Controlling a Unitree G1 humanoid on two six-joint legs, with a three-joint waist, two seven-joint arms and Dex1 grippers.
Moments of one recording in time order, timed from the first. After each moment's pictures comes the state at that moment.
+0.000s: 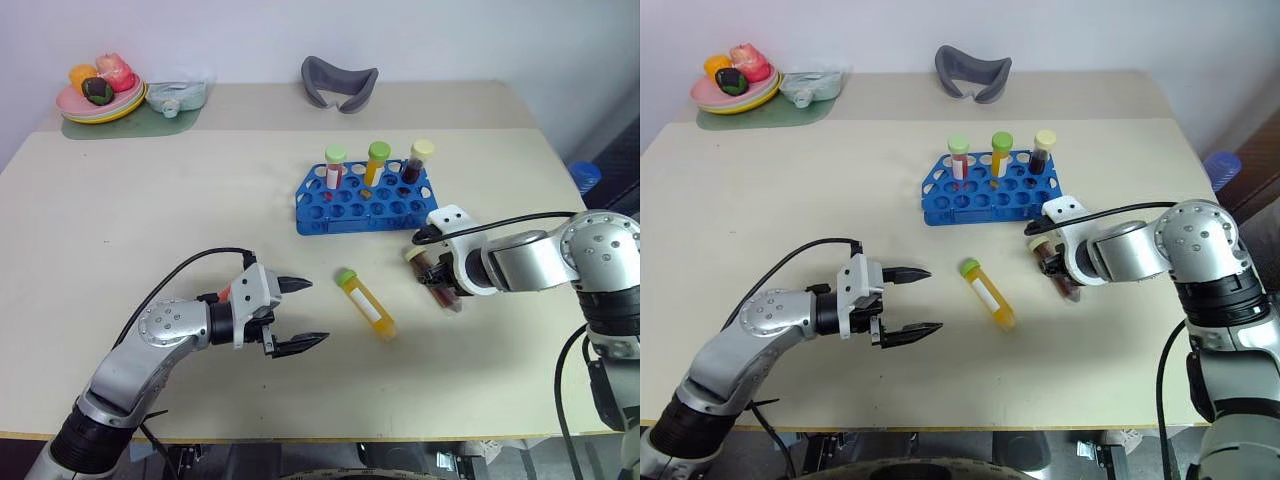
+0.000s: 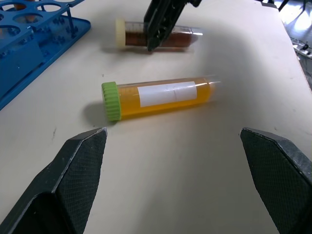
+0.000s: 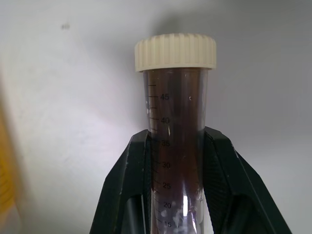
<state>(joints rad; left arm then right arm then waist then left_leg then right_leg) -0.11 0.65 -0.17 -0.49 -0.43 0.44 -0.89 -0.72 -0.87 0.14 -0.09 1.64 1.56 -0.65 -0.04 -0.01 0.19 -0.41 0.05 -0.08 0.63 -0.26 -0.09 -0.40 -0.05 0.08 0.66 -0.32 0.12</state>
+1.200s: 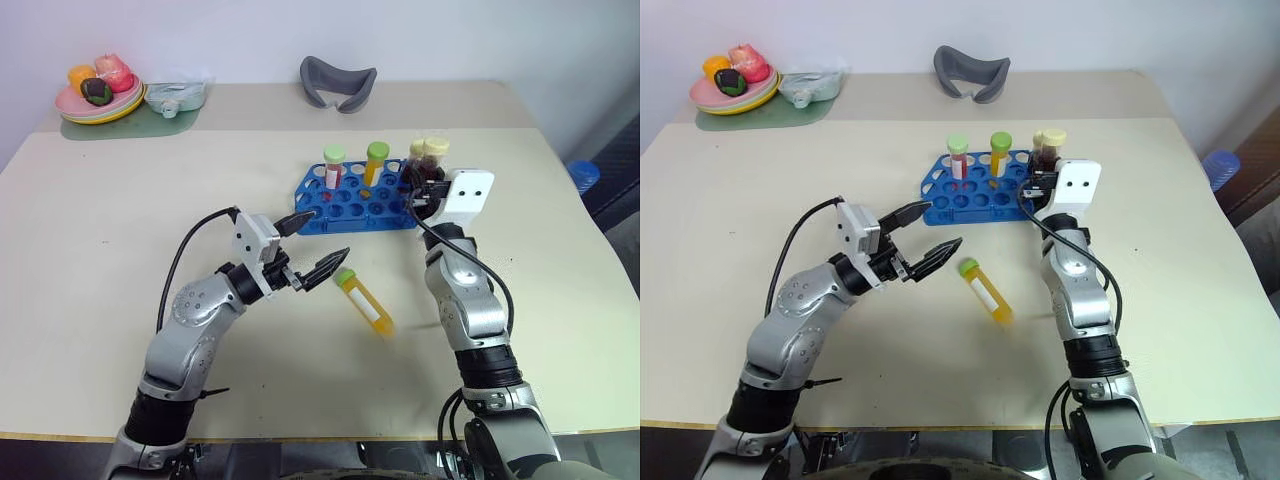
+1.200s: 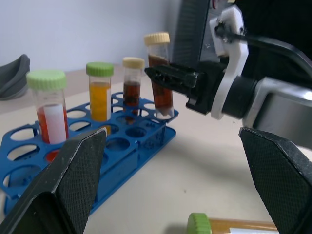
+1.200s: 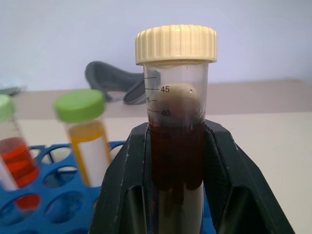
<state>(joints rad) -0.21 0.29 -0.11 -0.38 -0.42 0.30 -0.64 -0.43 -0.19 0.00 0.05 0.22 0.04 -0.09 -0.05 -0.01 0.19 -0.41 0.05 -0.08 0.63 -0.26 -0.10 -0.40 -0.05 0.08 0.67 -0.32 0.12</state>
